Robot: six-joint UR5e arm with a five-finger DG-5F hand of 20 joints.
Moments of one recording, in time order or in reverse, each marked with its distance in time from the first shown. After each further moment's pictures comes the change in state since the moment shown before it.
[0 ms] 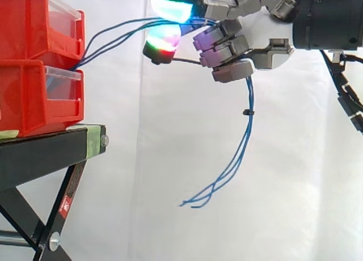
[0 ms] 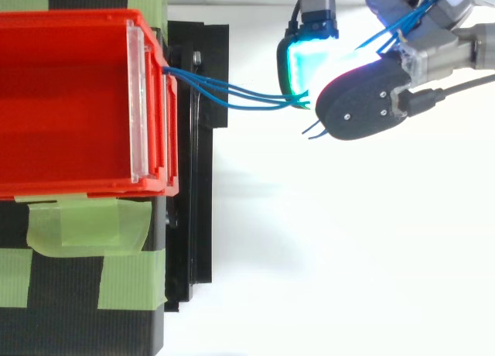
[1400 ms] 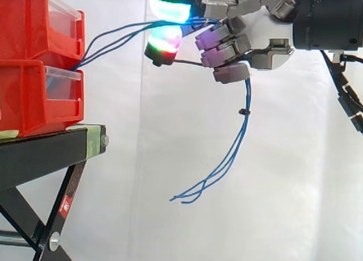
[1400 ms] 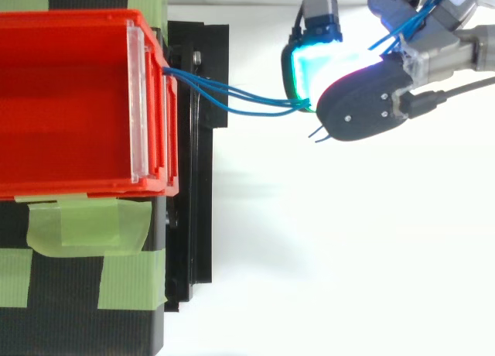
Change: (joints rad) arm 0.003 0.000 -0.001 0.000 0.005 -0.004
